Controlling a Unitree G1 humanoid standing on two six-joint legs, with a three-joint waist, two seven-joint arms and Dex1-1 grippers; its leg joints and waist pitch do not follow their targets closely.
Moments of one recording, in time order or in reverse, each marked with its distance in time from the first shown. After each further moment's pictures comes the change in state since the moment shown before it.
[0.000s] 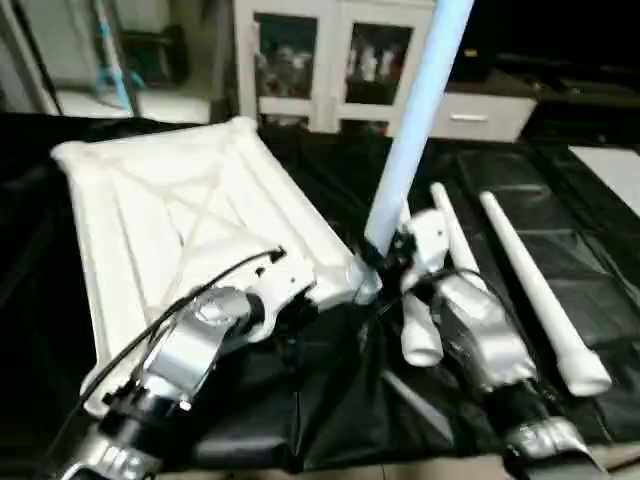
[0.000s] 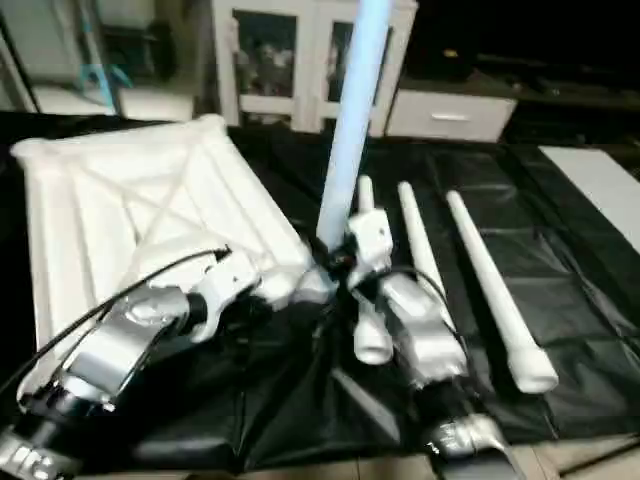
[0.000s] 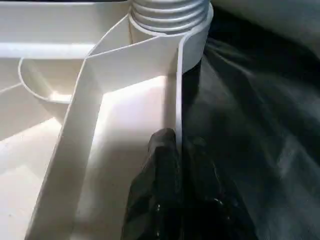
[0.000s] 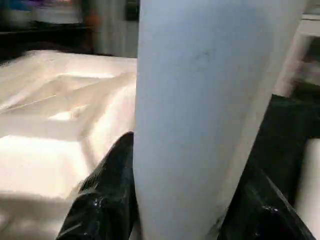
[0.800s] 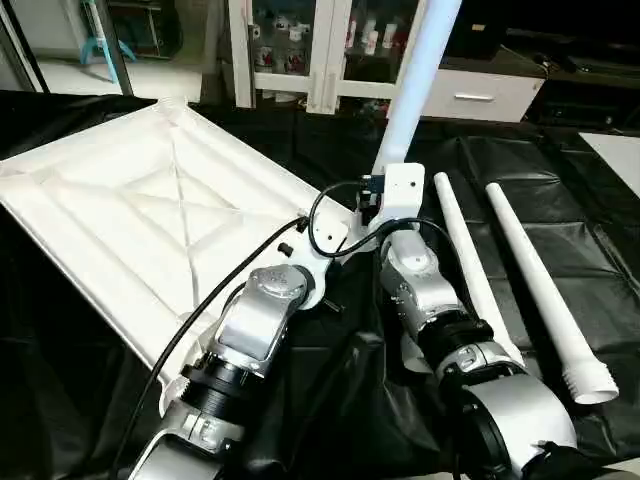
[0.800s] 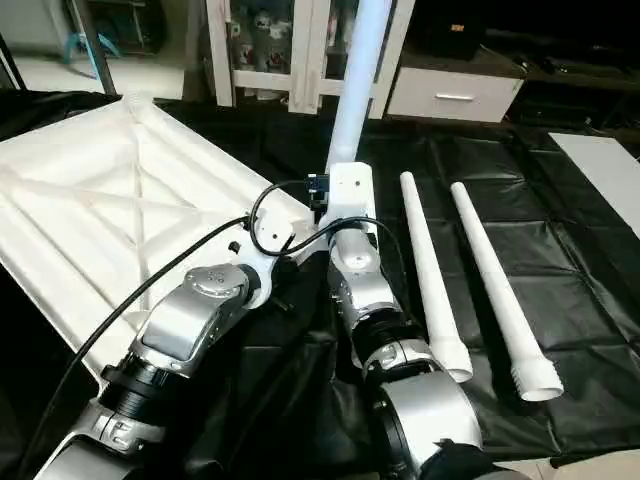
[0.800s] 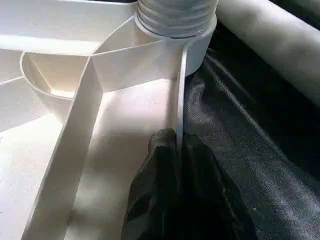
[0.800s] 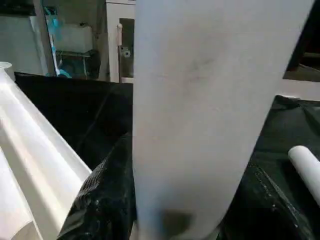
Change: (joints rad) left arm -0.098 -0.248 0.073 0.081 0.022 0.119 0.370; right arm -0.260 0.138 -0.092 0.368 -0.085 -0.182 -0.466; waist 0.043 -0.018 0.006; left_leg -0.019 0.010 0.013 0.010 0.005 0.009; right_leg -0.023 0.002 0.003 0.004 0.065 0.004
